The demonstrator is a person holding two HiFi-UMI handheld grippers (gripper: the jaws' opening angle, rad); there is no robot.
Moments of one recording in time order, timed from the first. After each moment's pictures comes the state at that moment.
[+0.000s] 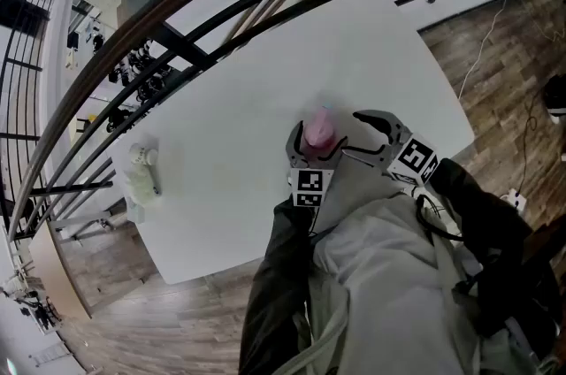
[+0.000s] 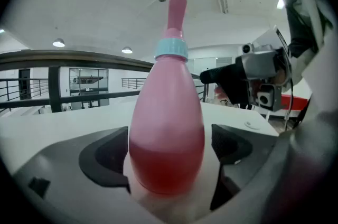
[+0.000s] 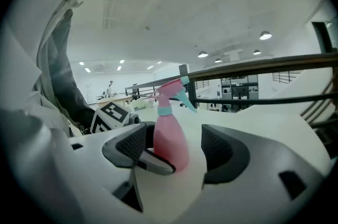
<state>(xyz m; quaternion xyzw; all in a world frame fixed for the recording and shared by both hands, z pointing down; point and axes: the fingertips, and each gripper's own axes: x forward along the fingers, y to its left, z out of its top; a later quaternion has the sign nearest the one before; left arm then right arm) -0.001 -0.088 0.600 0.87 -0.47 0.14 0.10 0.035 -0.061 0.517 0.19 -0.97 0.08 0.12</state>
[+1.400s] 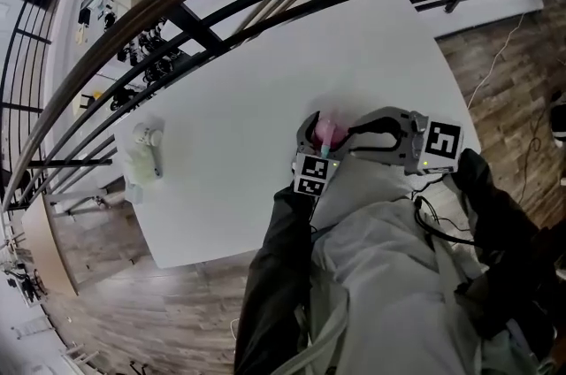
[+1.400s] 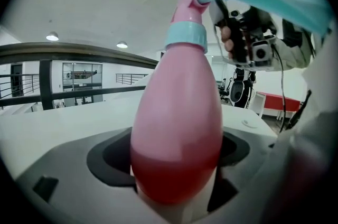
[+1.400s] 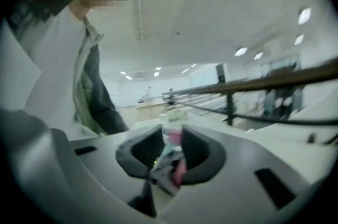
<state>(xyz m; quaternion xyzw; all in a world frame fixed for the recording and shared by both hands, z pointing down) 0.010 -0.097 0.606 0.88 -0.43 0.16 0.12 0.010 -0.032 0.420 -0.03 -0.99 0.07 0.10</state>
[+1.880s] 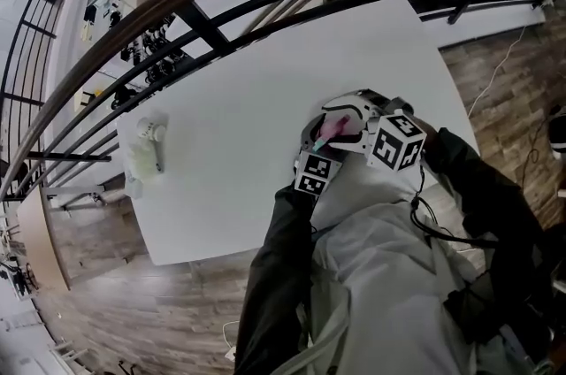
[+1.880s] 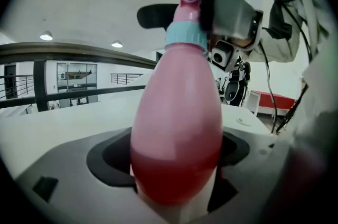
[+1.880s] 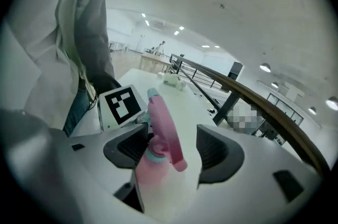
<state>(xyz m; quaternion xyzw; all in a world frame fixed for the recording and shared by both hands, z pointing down) 0.017 -0.094 0.607 0.89 -0.41 0.16 0.11 -0.044 -0.061 0.487 -0.03 -0.93 -0.19 0.30</state>
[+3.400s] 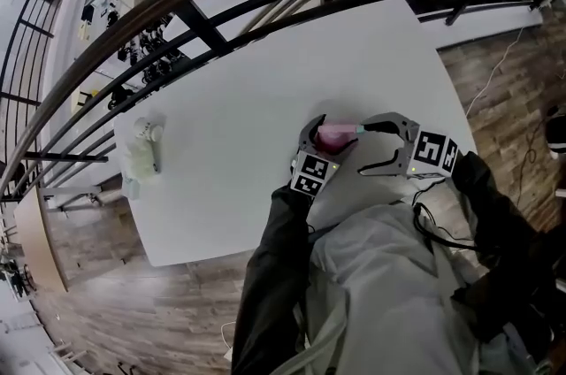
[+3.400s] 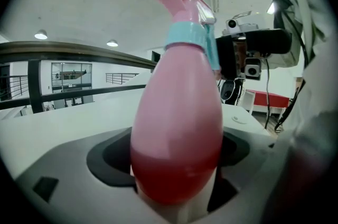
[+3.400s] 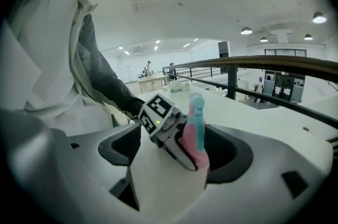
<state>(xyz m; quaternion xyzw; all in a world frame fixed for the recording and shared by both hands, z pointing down) 0.018 -0.090 0.609 0.90 -0.39 0.16 0.11 0.024 -0.018 0.491 -0.04 -0.97 0.06 0.24</state>
